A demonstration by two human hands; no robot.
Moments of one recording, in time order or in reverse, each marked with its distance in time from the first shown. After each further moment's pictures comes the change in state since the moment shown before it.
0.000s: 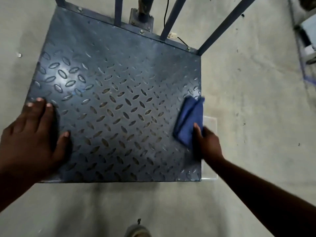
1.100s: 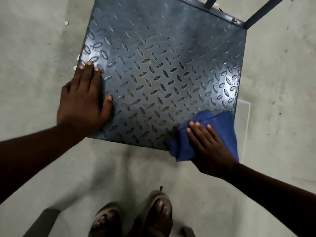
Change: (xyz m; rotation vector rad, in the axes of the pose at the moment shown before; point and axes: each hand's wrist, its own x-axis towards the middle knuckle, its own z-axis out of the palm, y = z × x) left_hand -0.003 0.032 -0.042 0.132 -0.061 -0.010; right_hand -0.085 0.019 0.044 -0.754 -0.227 -1.118
